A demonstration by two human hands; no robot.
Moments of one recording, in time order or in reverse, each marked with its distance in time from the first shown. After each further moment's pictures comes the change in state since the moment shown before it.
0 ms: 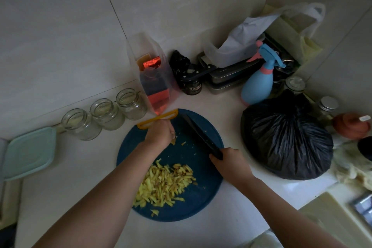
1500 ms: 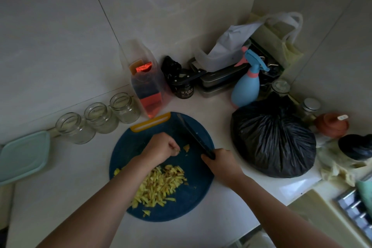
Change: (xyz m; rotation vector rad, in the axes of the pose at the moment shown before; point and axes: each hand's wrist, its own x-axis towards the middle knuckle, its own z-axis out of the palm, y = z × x) left_hand -0.029 0.005 0.018 -0.064 -0.189 0.091; right_hand -0.002 0.008 -0.002 0.165 -0.039 0.014
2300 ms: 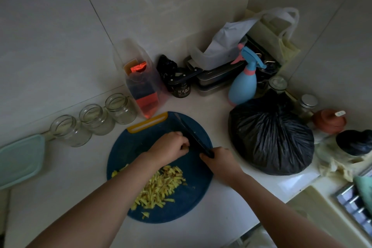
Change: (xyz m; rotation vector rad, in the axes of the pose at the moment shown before) left_hand 0.011 0.014 0.012 0.362 0.007 0.399; right_hand 0.004 0.002 -0.001 0.013 0.002 0.006
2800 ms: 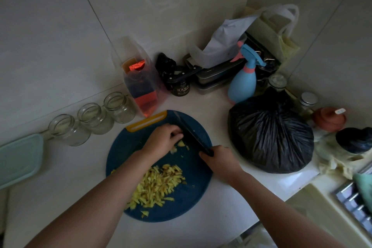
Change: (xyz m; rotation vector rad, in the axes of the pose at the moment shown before) left_hand 0.002 -0.014 -0.005 -0.279 0.185 -0.151; right_hand 0.001 -0.002 -0.001 0.011 -0.011 0.023
